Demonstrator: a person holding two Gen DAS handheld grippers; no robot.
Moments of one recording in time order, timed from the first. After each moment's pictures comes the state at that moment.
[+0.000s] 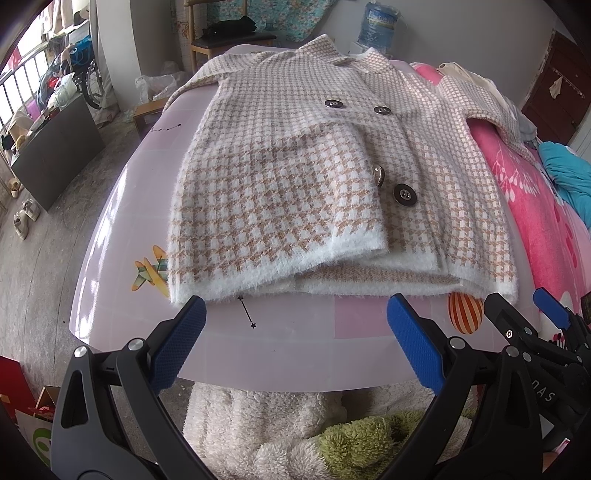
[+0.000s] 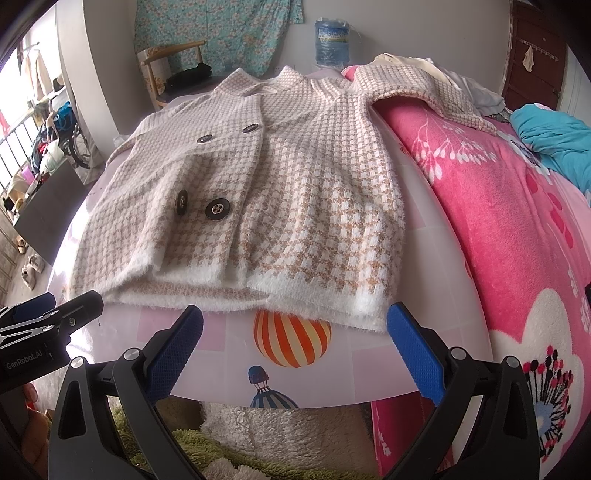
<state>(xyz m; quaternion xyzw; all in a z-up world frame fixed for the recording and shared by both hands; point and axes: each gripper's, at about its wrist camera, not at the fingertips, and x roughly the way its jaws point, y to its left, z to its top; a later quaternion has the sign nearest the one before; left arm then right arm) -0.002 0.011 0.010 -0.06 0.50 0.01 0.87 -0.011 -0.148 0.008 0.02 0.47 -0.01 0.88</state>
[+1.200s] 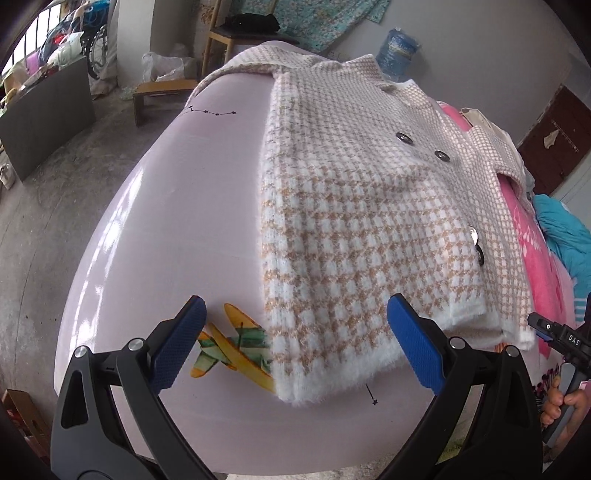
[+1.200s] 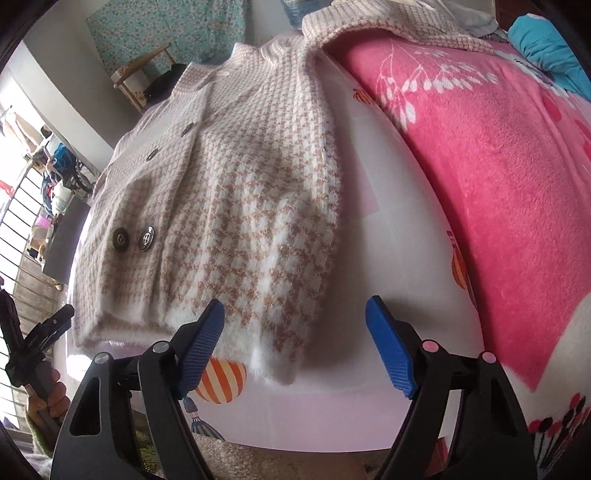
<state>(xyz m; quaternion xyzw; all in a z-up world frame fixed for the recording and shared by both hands) 0.045 0.130 -0.042 -0.16 0.47 -0.02 0.87 0.044 -0.247 -0.031 0.14 0.53 0.03 0.84</state>
